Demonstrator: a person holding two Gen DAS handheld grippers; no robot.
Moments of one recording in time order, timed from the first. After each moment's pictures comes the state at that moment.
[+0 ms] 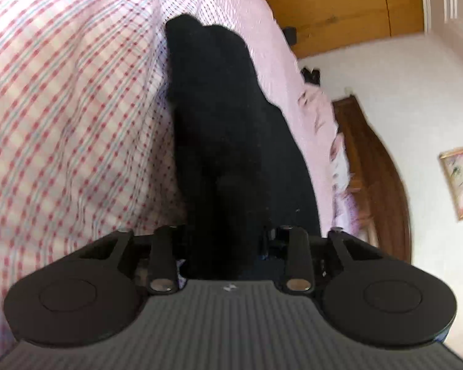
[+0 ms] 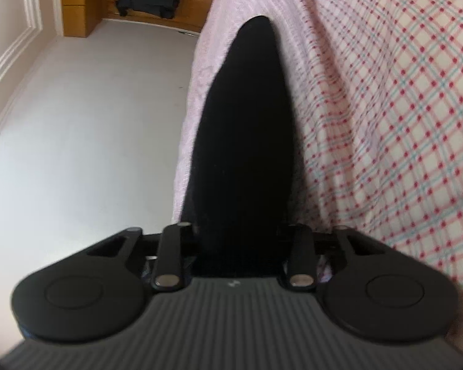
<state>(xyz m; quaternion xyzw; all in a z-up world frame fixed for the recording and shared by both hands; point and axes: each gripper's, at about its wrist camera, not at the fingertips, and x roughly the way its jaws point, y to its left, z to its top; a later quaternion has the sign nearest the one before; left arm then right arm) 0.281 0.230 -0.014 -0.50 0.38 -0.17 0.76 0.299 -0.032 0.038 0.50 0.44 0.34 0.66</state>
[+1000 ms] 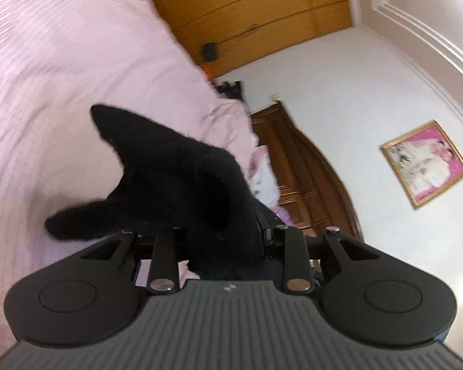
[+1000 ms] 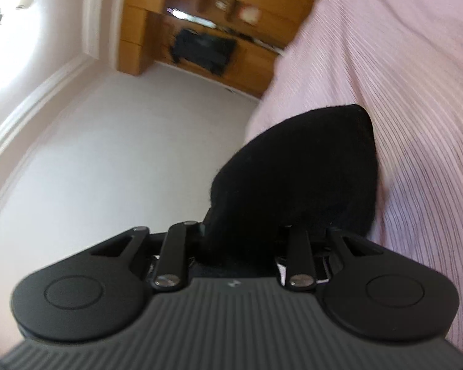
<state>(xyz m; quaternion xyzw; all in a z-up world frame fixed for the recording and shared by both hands) 0.361 0.071 0.196 -0.47 0.27 -0.26 0.80 0.341 -0.167 0.194 0.51 0.28 0.36 0.73</state>
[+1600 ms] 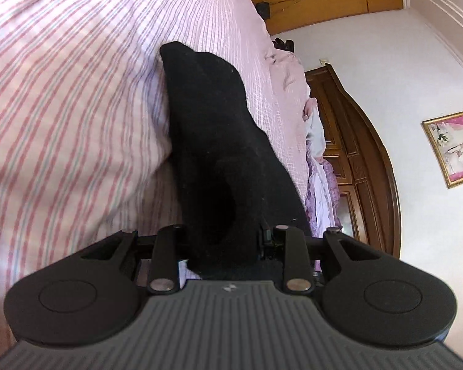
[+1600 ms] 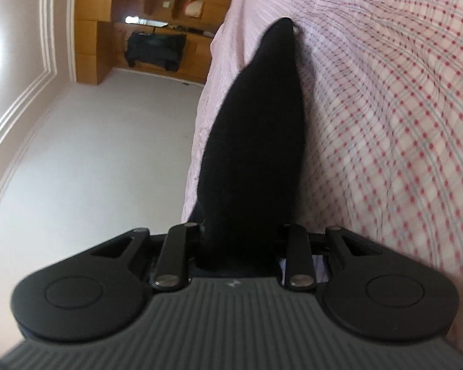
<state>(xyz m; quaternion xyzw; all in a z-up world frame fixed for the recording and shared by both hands) 0.254 -0.001 0.042 -0.49 0.38 -0.22 0.75 0.194 -0.210 0.031 0.52 0.38 0.29 0.71</state>
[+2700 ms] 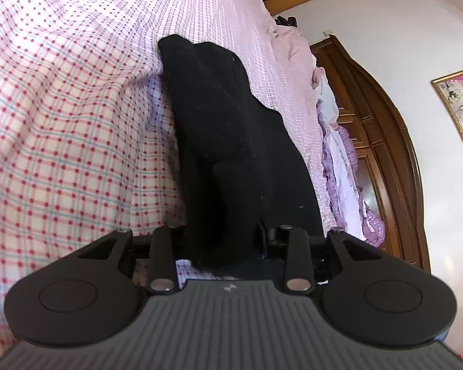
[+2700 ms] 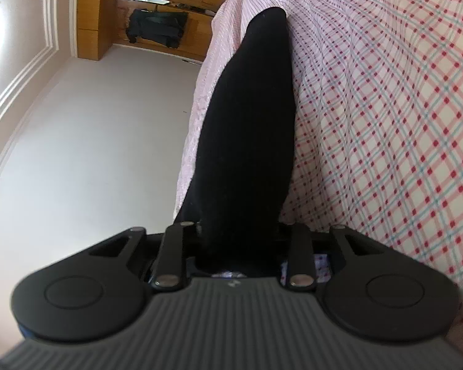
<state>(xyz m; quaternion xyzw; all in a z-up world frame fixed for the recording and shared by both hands) 0.127 -0.020 0.015 -0.42 0.41 -0.22 0.78 0.084 -0.253 0.028 0.52 0.42 0.30 0.69</state>
